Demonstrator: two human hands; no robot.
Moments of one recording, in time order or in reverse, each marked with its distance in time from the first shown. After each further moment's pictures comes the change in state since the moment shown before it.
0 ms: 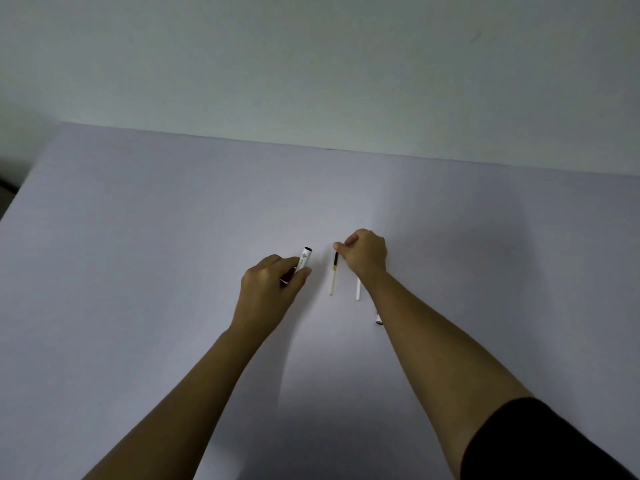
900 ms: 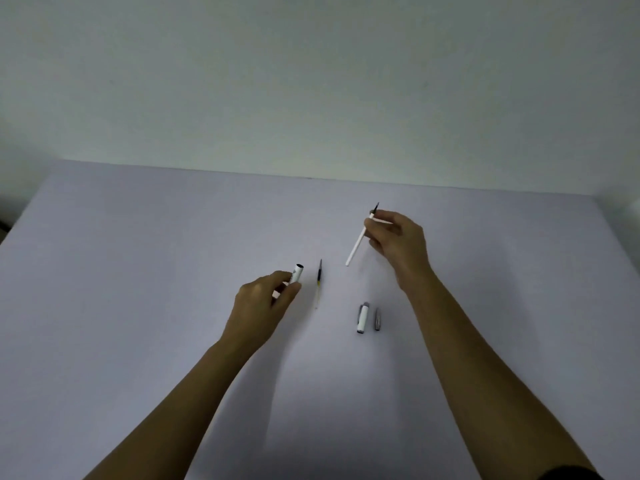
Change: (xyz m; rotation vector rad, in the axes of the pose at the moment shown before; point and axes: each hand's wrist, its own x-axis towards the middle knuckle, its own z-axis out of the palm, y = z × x) left_hand -0.011 0.019 -0.015 -0.141 -0.167 -0.123; right_hand -0.046 -0.017 -0.113 0.786 0.077 -0.021
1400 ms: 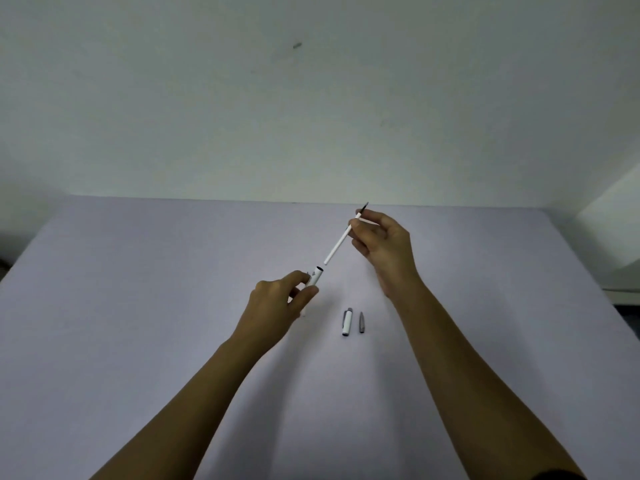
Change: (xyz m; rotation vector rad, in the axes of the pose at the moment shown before) left_hand -0.029 0.074 -0.012 -0.010 -0.081 0.105; right_hand -0.071 -0.048 -0.020 0.235 -0.068 -0.123
